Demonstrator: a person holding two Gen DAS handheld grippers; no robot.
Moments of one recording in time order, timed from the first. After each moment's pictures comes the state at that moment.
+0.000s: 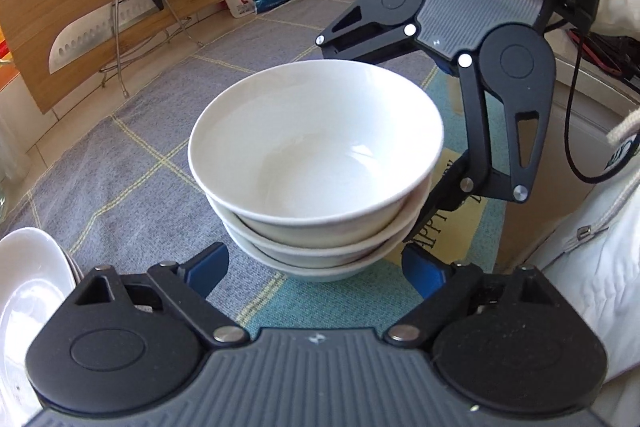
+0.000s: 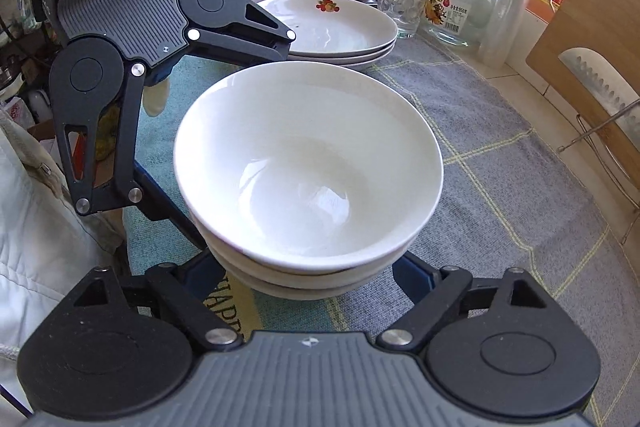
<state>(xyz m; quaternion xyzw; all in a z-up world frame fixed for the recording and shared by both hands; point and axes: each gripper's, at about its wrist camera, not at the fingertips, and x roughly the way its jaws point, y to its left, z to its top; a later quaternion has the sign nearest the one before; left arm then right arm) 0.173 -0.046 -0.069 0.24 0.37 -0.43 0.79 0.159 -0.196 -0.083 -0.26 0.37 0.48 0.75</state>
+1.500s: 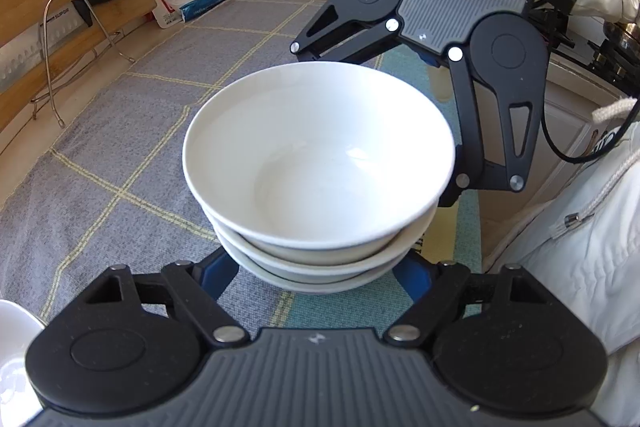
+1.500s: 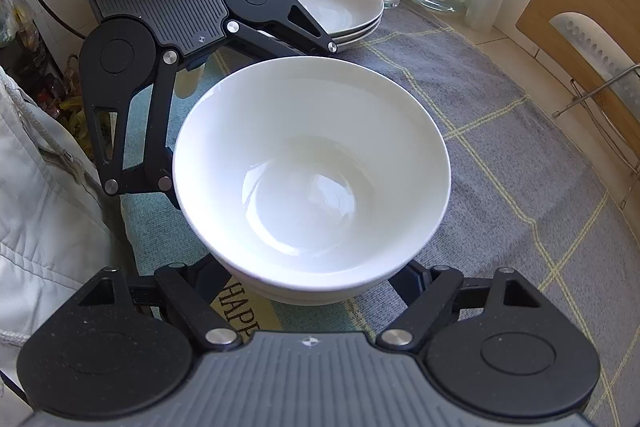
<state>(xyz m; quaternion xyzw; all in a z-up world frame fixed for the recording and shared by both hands) 0.207 -0.045 -0.074 0.25 0.36 -0.54 0.72 0.159 -0.184 -0.076 -0.25 0.43 0.44 0.75</state>
